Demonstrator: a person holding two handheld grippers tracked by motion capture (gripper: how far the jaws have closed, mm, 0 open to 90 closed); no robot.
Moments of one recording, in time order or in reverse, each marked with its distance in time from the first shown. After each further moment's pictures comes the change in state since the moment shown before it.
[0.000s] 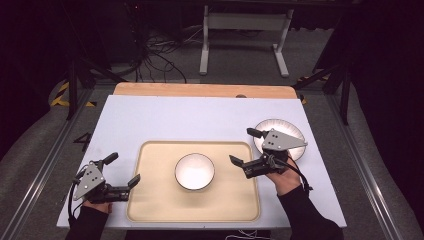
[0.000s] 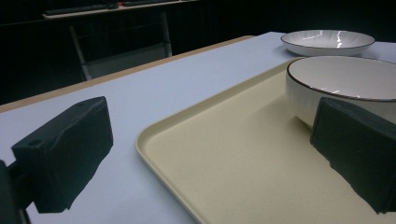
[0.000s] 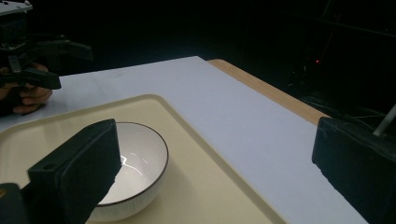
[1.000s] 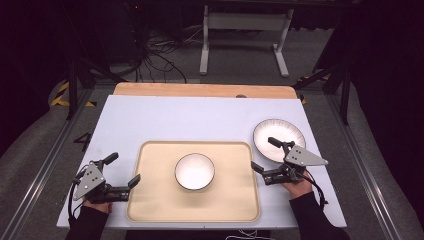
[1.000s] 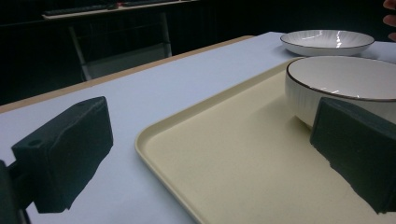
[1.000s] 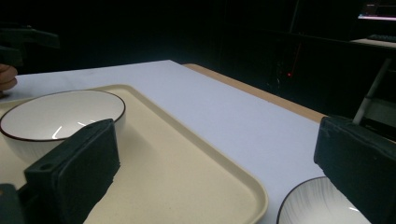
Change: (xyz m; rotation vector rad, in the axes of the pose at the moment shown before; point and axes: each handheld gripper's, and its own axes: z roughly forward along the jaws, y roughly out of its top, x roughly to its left) left arm 0.000 0.000 0.000 0.000 0.001 0.003; right arm -0.027 -0.078 -0.030 -0.107 -0.085 0.027
